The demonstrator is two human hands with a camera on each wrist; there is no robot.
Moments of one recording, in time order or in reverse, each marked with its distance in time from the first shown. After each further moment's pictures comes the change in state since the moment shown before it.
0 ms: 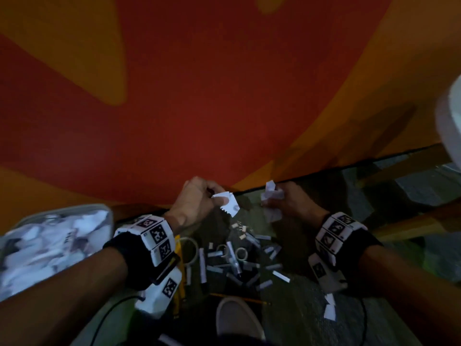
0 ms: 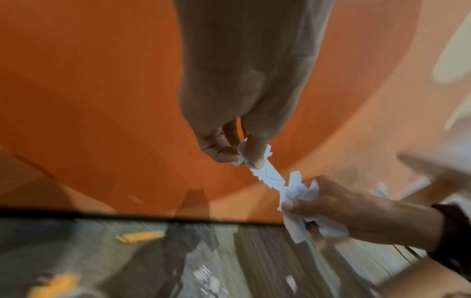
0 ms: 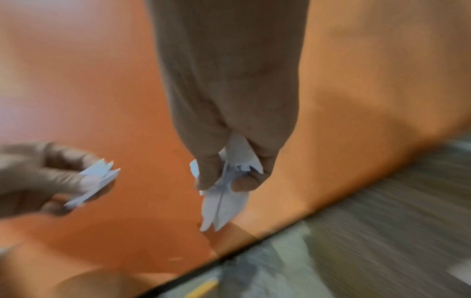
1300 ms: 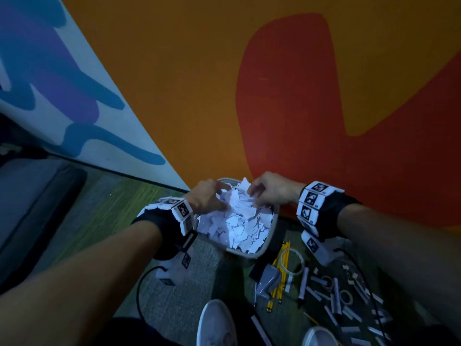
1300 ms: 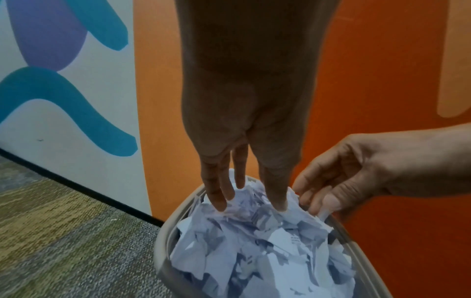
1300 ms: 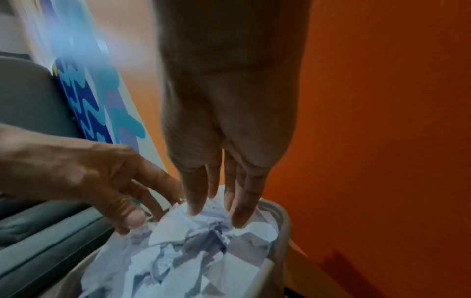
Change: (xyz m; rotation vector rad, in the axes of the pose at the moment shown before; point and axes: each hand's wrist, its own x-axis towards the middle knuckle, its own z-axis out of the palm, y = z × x) left_hand -0.202 -0.144 -0.246 0.230 0.125 -0.359; right_hand 0.003 -0.291 0.291 -0.678 -0.676 -0.389
